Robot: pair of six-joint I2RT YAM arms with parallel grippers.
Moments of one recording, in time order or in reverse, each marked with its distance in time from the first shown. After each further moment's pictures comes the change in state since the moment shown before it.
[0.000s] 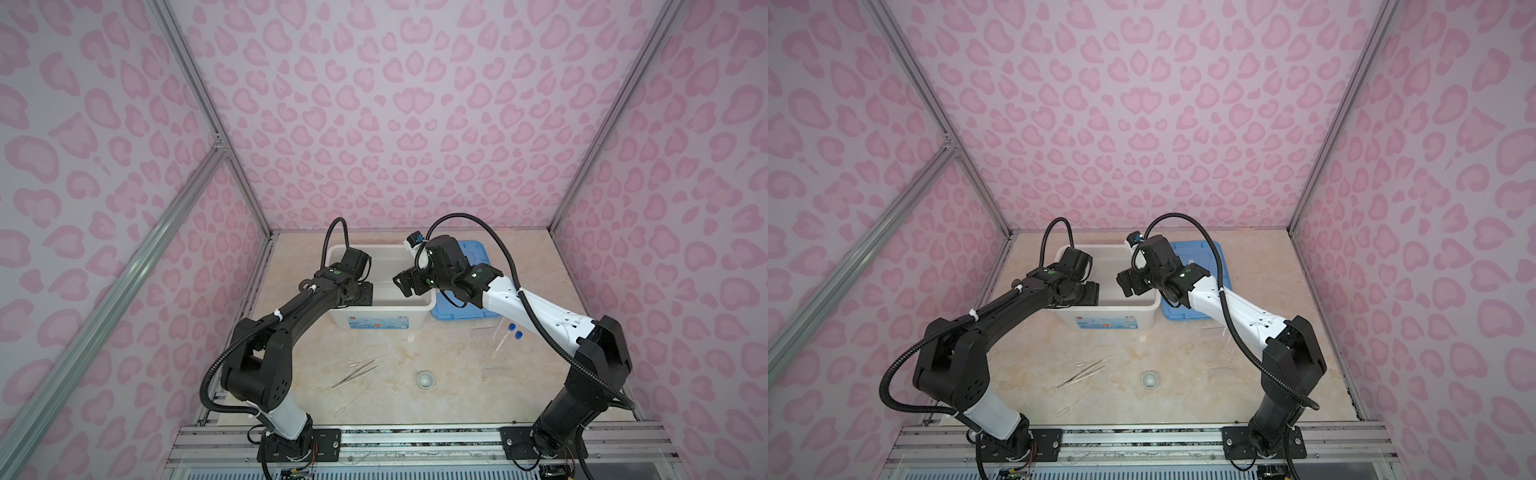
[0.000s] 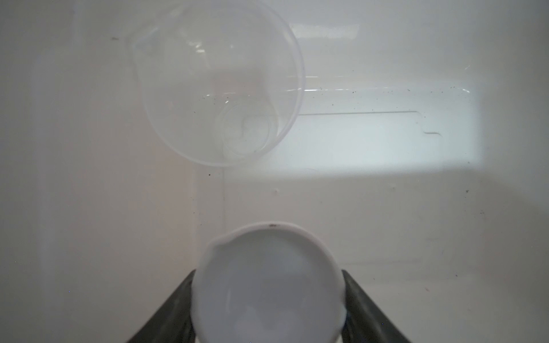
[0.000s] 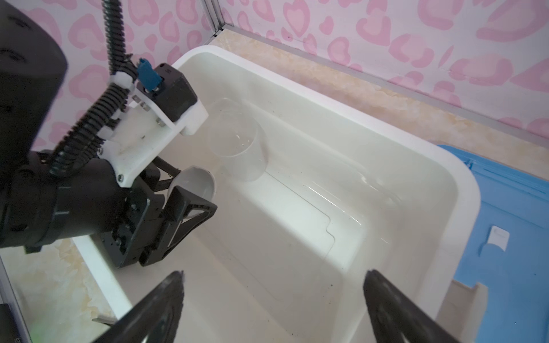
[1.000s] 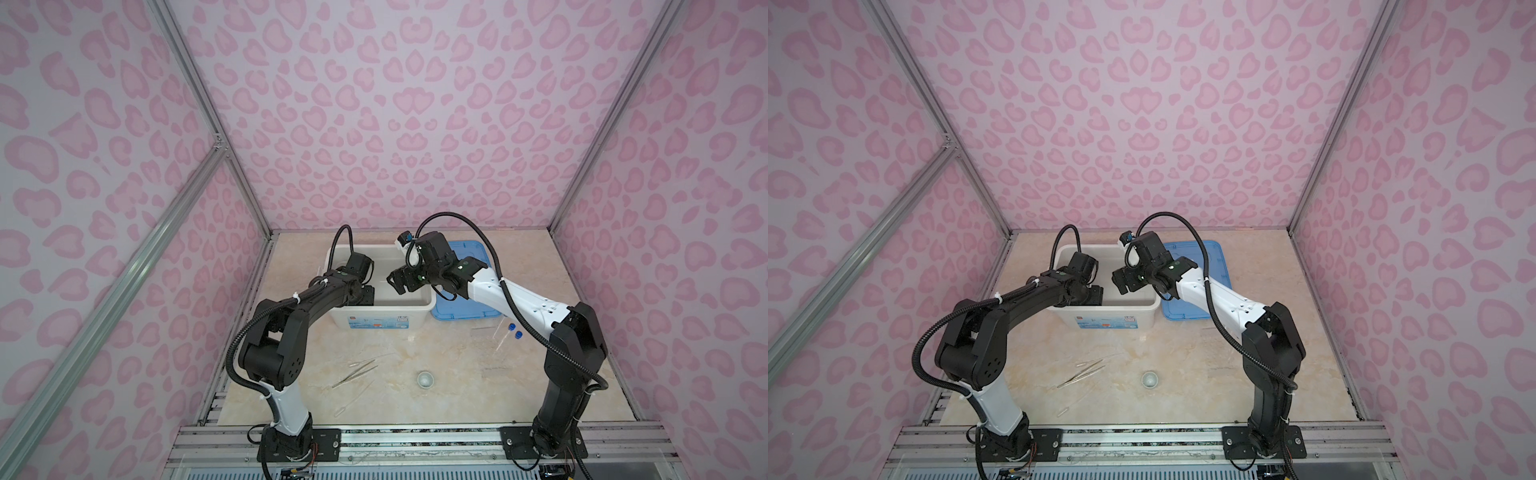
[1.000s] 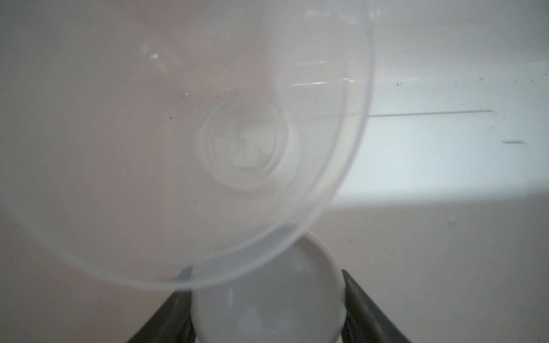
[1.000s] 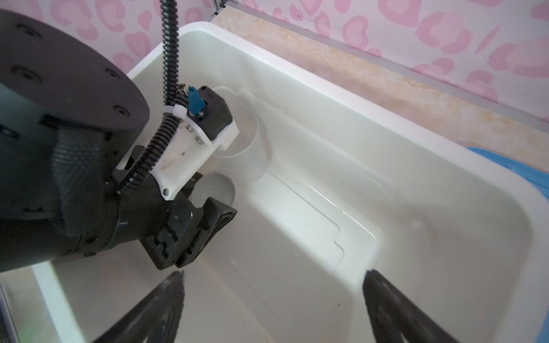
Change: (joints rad) left arm 0.021 0.146 -0.017 0.122 -0.004 0.033; right arm -0.016 0.139 0.113 -0.031 -0.042 -0.026
